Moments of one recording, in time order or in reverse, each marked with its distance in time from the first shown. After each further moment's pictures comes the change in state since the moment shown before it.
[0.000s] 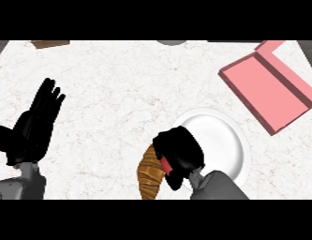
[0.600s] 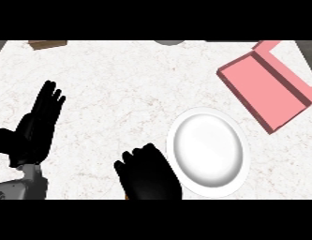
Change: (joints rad) left arm 0.013 -0.014 0.001 0.012 -0.011 0.004 -0.028; right arm -0.091 0.018 0.262 -0.301 0.033 0.050 0.256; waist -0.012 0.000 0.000
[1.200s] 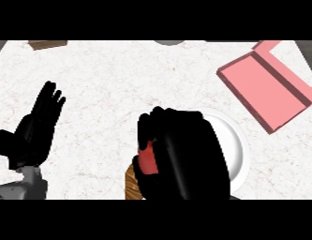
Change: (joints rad) left arm 0.013 -0.004 -0.011 -0.032 -0.009 0.006 0.025; right arm -0.137 0.002 -0.218 -0.244 -0.002 -0.077 0.287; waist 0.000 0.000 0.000
